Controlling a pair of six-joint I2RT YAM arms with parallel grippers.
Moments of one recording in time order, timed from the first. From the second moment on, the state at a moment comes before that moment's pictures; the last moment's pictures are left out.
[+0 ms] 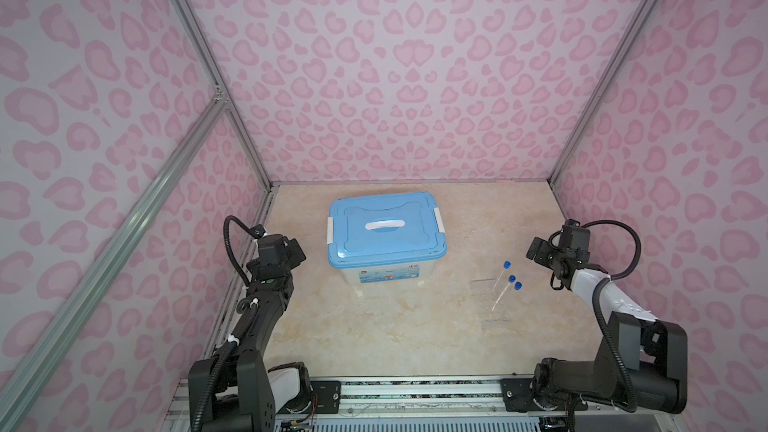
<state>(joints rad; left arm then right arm) 0.13 1.18 0.59 0.01 -0.30 -0.28 -0.23 1.36 0.69 -0.10 0.07 0.25</state>
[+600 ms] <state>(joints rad) 0.06 1.36 0.41 0.52 -0.10 -0.14 -0.09 1.49 0.48 0.54 0.10 0.14</state>
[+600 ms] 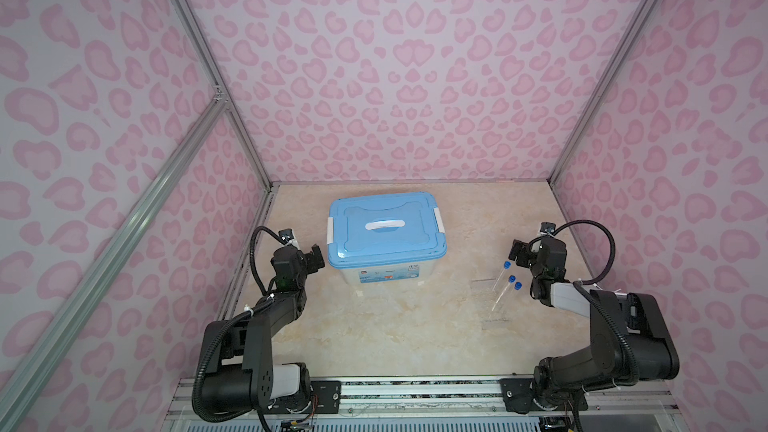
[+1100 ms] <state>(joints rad) 0.05 1.47 0.35 0.77 0.03 -0.05 -0.03 1.55 0.32 0.84 0.11 0.06</state>
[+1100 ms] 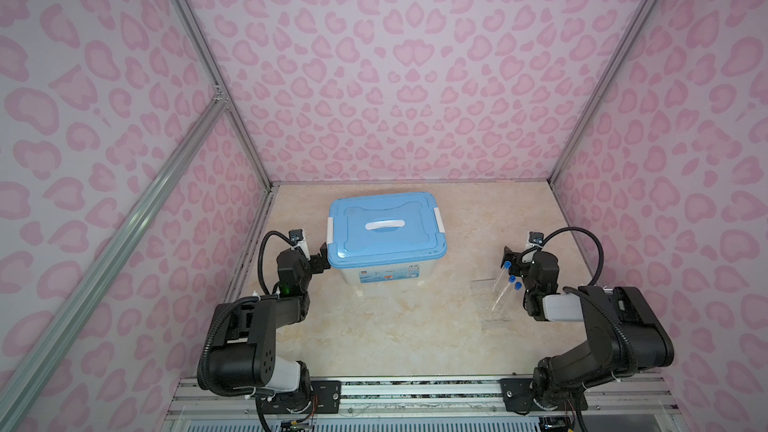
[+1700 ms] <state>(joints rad) 0.05 1.47 0.34 0.82 0.07 -0.04 0.01 1.54 0.35 0.86 0.17 0.02</state>
